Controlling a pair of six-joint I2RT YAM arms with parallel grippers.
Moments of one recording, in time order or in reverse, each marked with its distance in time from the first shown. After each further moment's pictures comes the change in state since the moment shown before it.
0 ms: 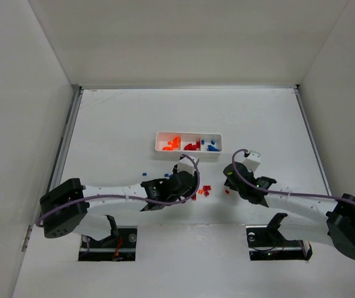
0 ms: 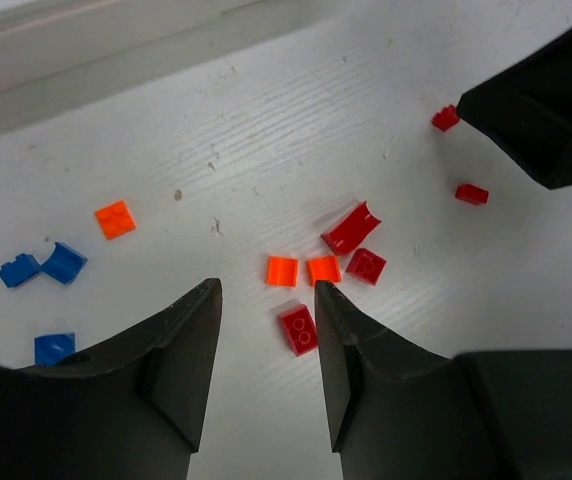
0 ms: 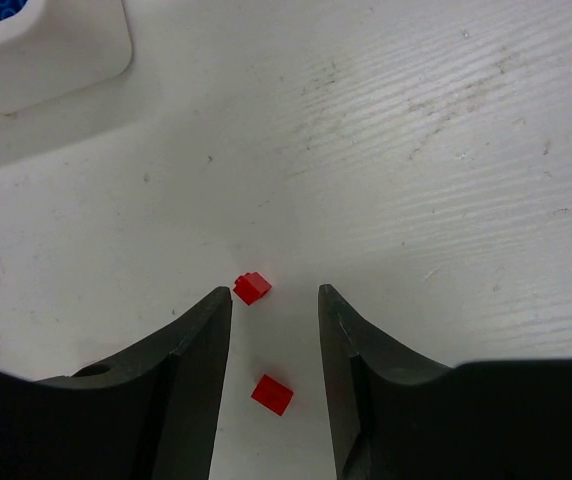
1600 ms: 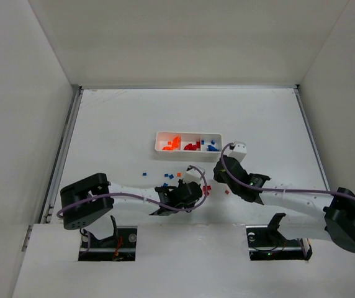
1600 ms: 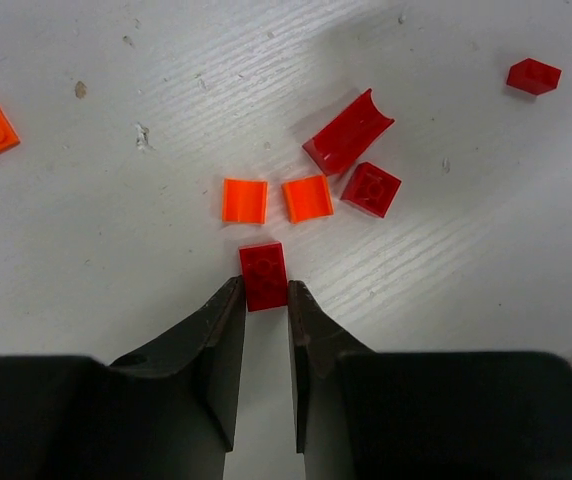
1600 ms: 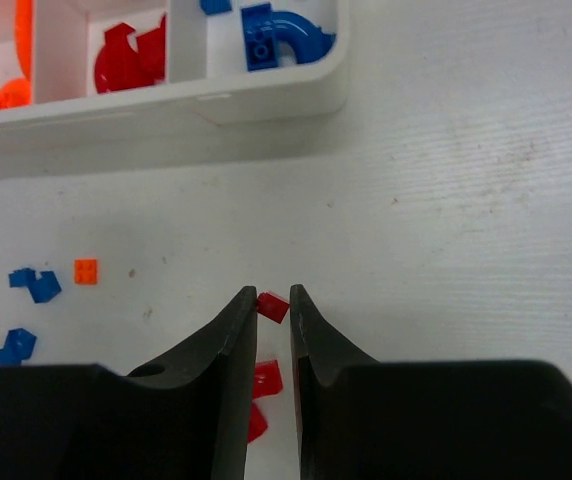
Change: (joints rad) left arm -0.080 0.184 -0.018 0.028 0.045 -0.079; right arm 0.088 0.064 0.083 0.180 -0.021 -0.134
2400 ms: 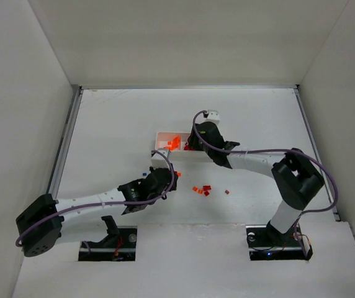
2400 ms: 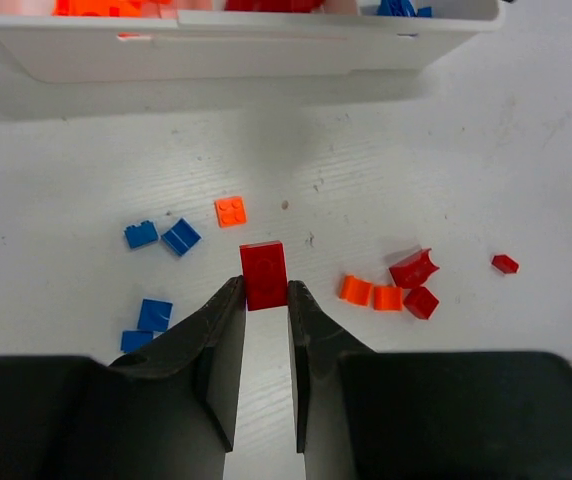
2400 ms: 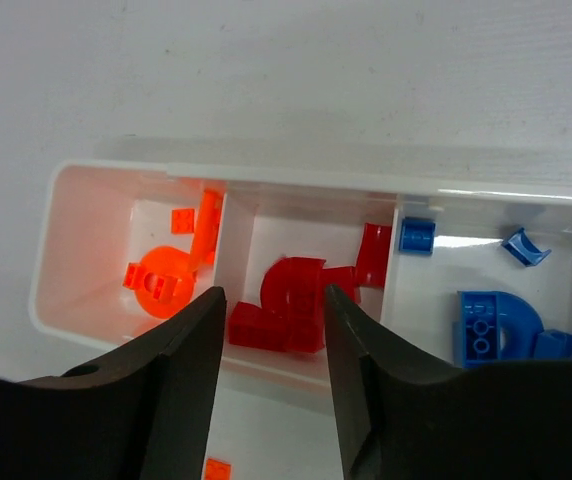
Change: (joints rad) left arm 0.191 -0.443 -0.166 -0.023 -0.098 -0.063; right arm -0.164 0.541 0.488 0.229 -0.216 -0.217
